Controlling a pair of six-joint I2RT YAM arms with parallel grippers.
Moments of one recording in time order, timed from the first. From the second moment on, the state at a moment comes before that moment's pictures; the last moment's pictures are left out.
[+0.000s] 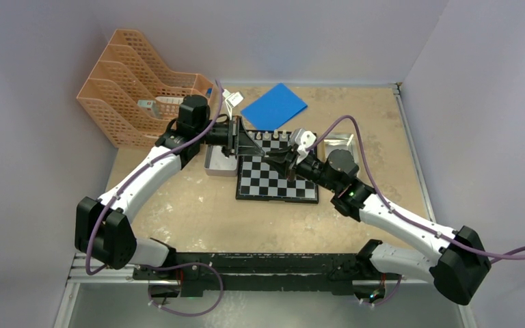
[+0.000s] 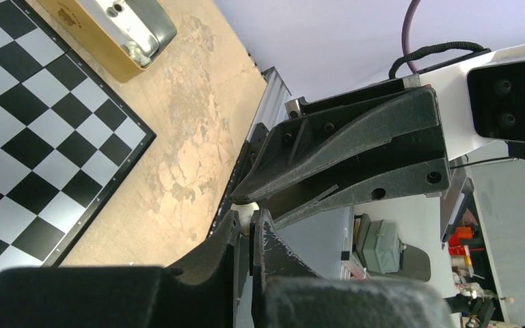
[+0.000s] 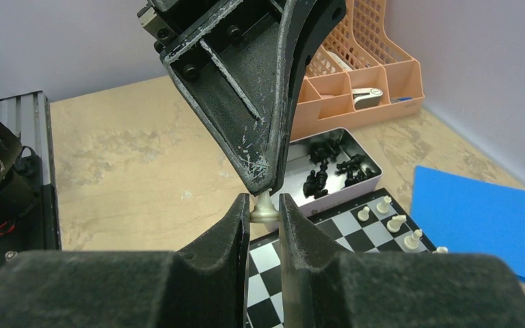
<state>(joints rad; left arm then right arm) -0.41 1.39 1.14 -0.12 1.03 -0.64 0.76 1.07 0.68 0.43 -0.33 -0.02</state>
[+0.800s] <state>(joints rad) -0.49 1.61 1.43 -0.41 0.51 -0.32 0.76 0.86 0.53 0.31 -0.04 0.25</state>
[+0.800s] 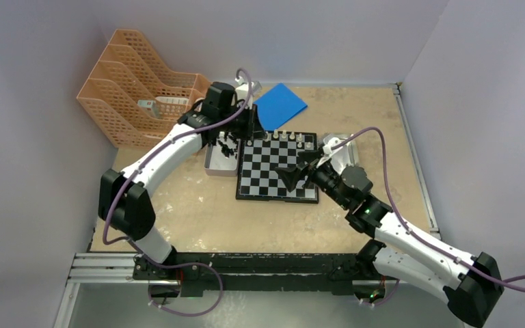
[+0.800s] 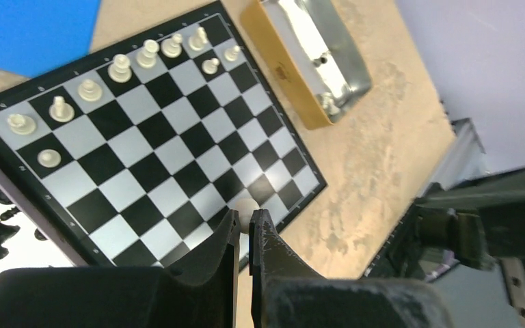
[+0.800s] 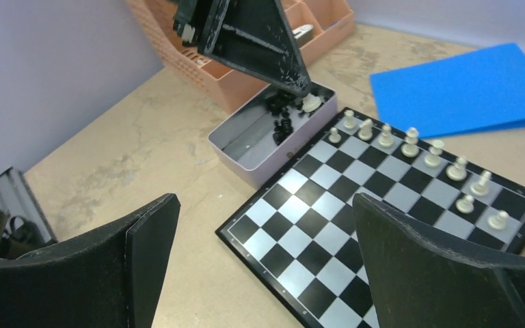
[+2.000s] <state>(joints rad) -0.55 2.10 1.66 -0.43 -0.01 -0.15 0.76 0.78 0.55 0.14 0.22 0.31</state>
